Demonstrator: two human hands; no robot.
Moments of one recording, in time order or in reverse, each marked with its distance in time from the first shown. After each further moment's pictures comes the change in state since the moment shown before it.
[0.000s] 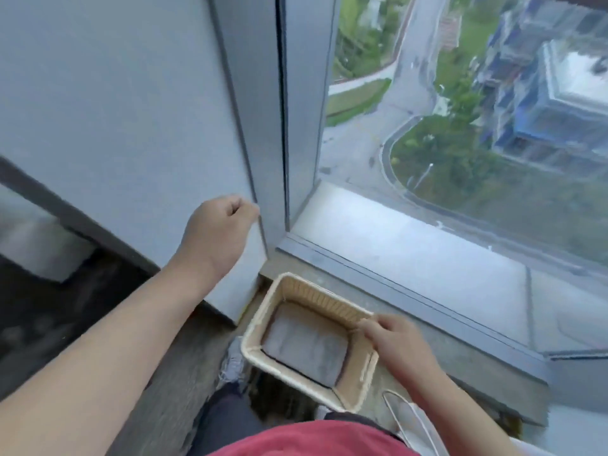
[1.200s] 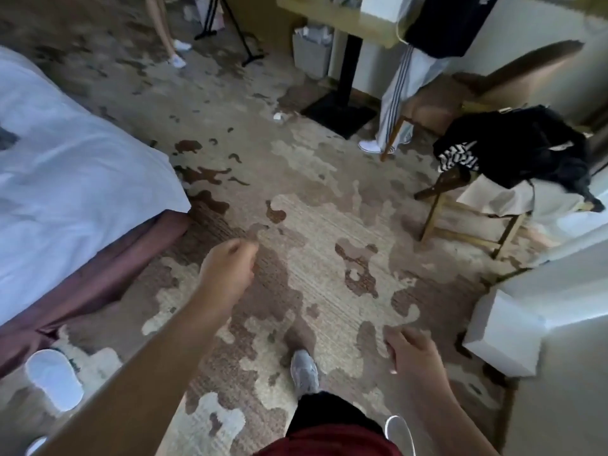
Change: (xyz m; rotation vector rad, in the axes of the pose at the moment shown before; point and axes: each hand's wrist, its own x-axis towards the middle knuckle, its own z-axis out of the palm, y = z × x) left_hand -0.536 -0.473 -0.674 -0.583 1.622 -0.959; right_hand -0.392 -0.325 0.810 -0.563 -1.130 -0.732
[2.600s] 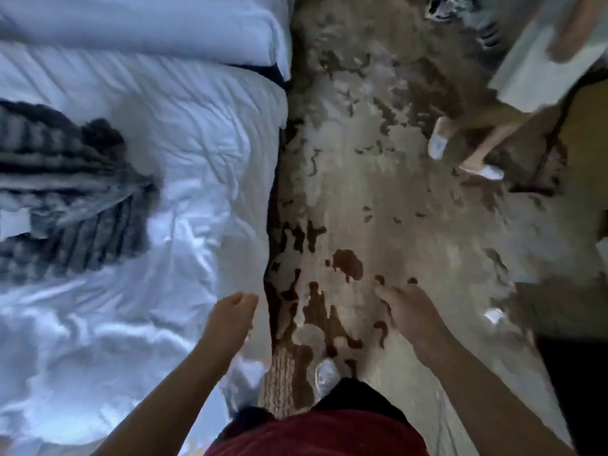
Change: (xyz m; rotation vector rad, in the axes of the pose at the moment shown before) left_hand 0.857 0.209 -0.318 -0.345 0.712 -0.495; right_hand 0.697 -0.753 0.731 -0.588 -0.882 -0.355
